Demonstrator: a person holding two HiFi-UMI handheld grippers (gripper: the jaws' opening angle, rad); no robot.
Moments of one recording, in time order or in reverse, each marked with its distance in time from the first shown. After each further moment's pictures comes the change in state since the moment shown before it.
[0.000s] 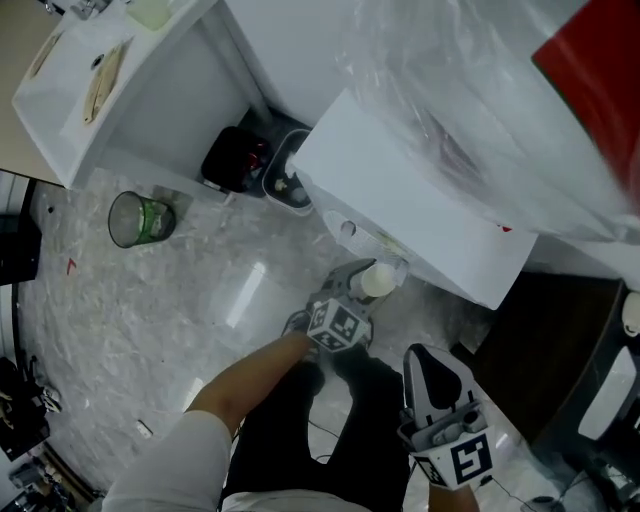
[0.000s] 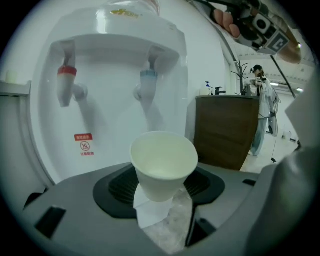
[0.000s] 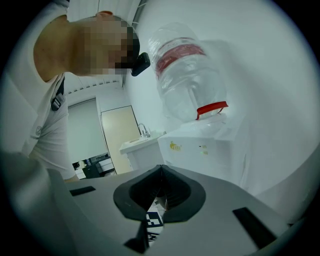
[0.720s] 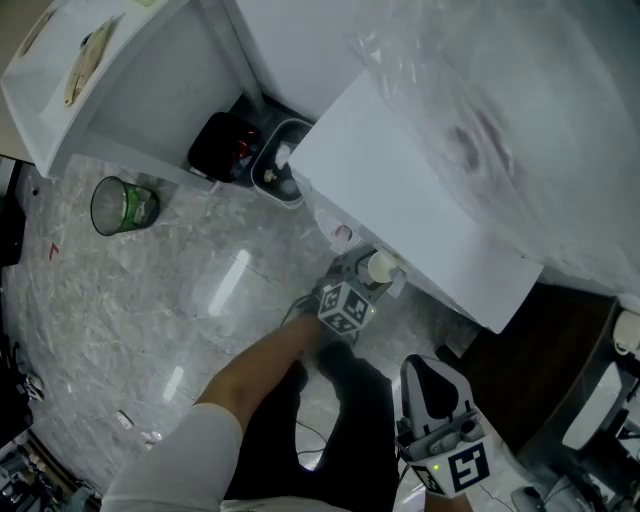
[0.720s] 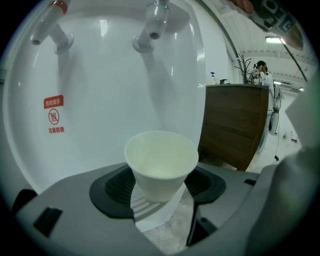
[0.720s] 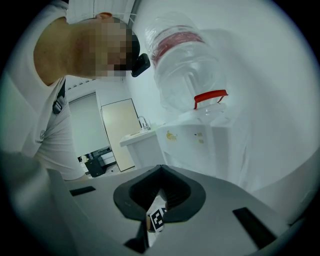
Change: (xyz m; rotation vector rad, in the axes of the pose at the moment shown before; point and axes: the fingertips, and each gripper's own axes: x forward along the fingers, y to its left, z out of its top) left arm 0.070 0.012 -0.034 -0.009 0.036 0.003; right arm 0.008 -0.014 -0.023 0.001 0.091 0.017
